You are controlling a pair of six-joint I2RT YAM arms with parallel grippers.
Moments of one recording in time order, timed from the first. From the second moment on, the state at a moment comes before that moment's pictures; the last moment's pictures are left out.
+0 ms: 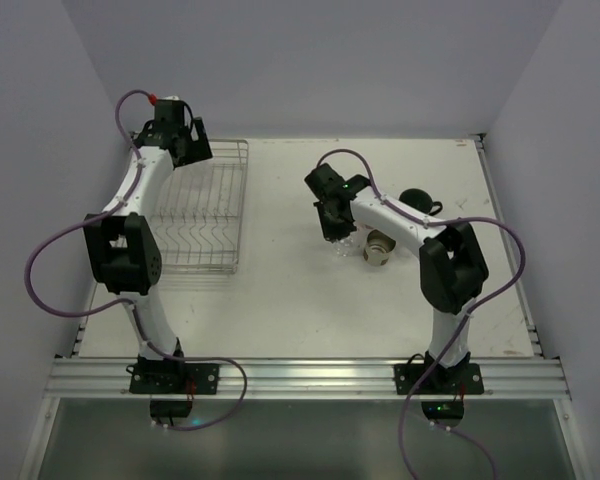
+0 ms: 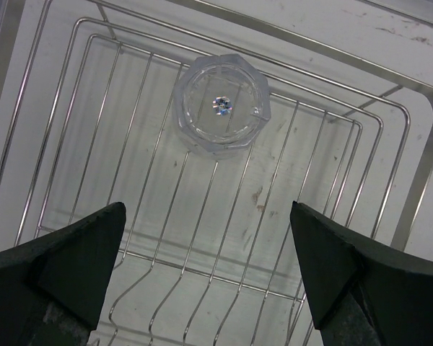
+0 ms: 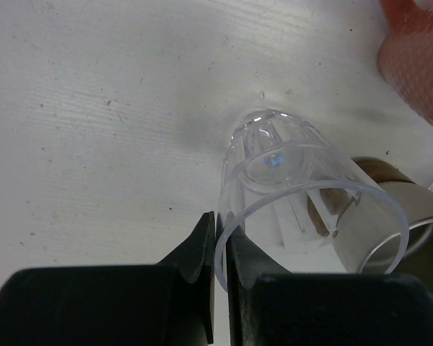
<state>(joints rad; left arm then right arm) -0.03 1.92 1.76 -0.60 -0.20 -0.28 0.65 1.91 1.56 -0.87 0.22 0.41</state>
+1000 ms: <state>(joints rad) -0.01 2.15 1.99 -0.70 -0.16 -0.27 0.66 1.93 1.62 -0.88 0.22 0.39</state>
